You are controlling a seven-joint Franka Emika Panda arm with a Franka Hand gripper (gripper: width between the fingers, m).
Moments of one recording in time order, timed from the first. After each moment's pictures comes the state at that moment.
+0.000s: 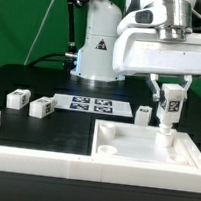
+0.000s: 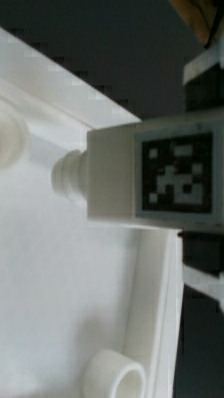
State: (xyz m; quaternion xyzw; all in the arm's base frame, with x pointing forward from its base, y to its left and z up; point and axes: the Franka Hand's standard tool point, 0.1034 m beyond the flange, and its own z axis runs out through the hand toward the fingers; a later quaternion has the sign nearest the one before) arm 0.545 0.109 0.101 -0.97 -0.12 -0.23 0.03
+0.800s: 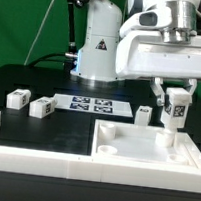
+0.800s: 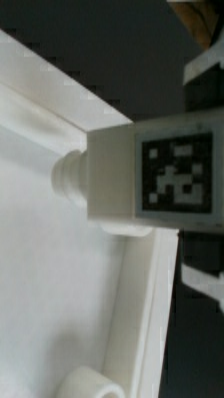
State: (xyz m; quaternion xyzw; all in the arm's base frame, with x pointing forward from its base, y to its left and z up) arm 0.575 0.117 0.095 -0.96 -0.14 -0.23 0.03
